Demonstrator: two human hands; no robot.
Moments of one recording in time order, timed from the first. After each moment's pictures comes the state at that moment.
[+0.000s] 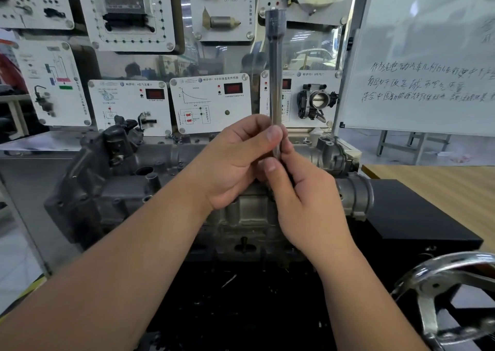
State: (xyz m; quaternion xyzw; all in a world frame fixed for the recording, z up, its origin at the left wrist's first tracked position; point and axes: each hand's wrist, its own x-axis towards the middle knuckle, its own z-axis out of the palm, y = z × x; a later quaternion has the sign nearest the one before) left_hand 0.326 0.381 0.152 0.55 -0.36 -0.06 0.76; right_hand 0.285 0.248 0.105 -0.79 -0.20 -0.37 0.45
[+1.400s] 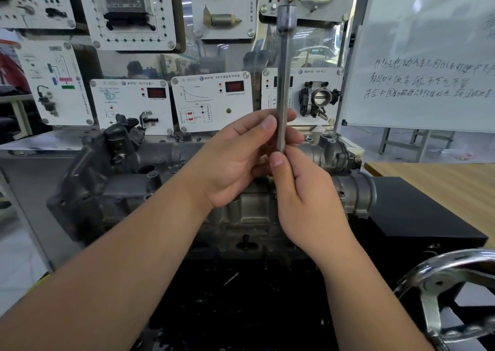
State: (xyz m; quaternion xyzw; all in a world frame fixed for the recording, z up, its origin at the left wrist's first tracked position) left_hand 0.323 0.382 0.154 0.55 -0.36 -0.06 0.75; right_hand 0.280 0.250 0.109 -0.80 -0.20 -0.34 0.45
